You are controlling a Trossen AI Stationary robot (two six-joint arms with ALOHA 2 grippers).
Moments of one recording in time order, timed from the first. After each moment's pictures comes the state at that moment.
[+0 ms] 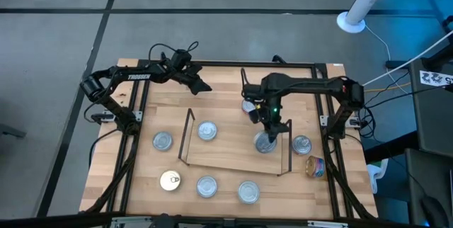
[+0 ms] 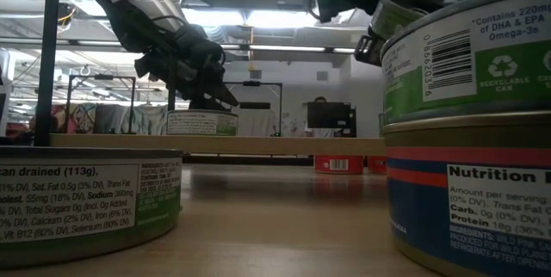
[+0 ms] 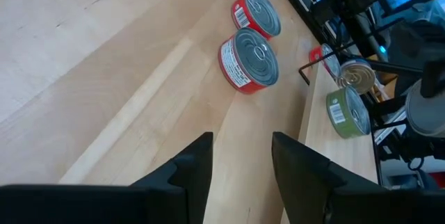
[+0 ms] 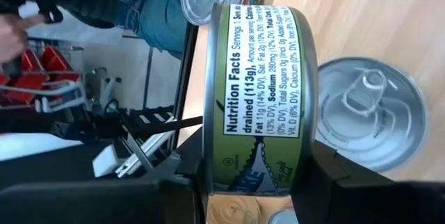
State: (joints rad) left arm 0.76 1.56 0.78 0.05 0.70 -0.32; right arm -0.17 1.77 1.51 -1.42 -0.84 -0.50
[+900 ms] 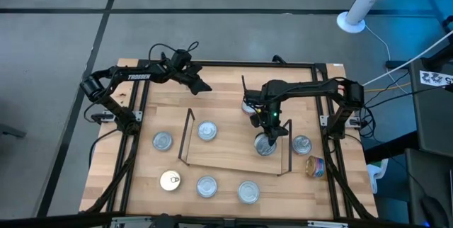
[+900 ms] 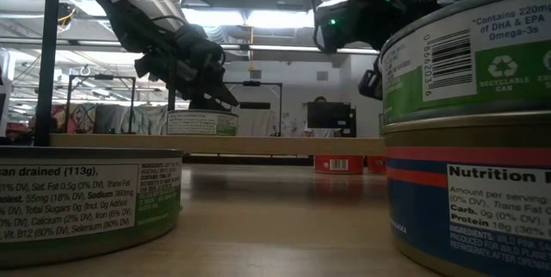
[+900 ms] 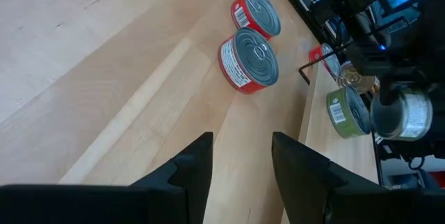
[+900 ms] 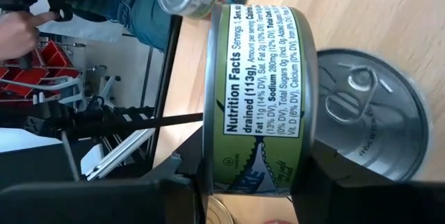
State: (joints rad) left arm 0.76 1.57 0.78 0.05 0.70 -0.31; right arm -0.18 1.77 1.29 -1.21 -0.86 -0.54
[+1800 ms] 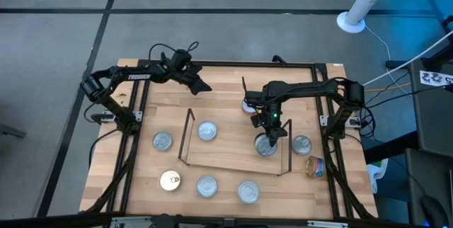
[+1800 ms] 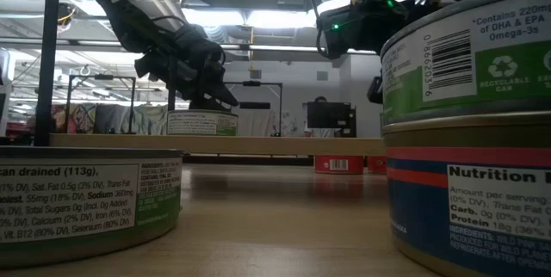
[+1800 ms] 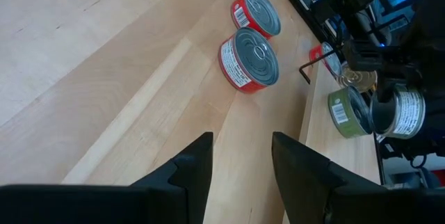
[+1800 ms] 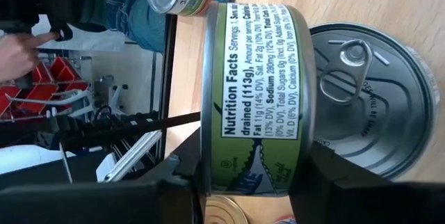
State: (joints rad) left arm 0.76 1.57 0.78 0.05 0.70 -0.30; right arm -0.18 1.77 1.26 -1.20 -0.85 -0.44
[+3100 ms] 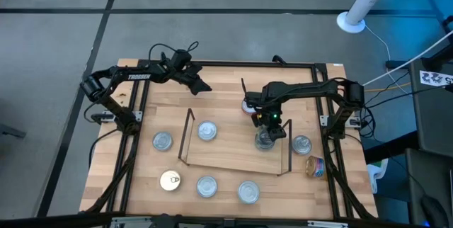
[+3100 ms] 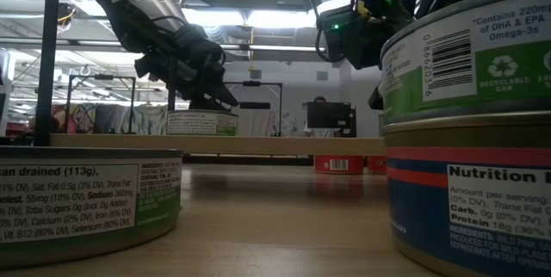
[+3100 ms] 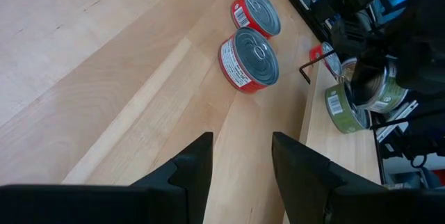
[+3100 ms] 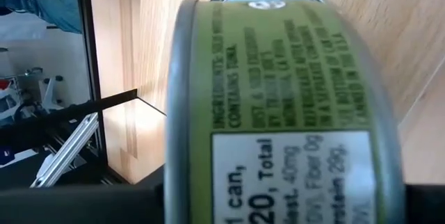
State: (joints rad) left arm 0.76 1.57 0.78 0.05 0.69 -0.30; right arm -0.18 1.77 1.26 -1.20 -0.59 -0.38
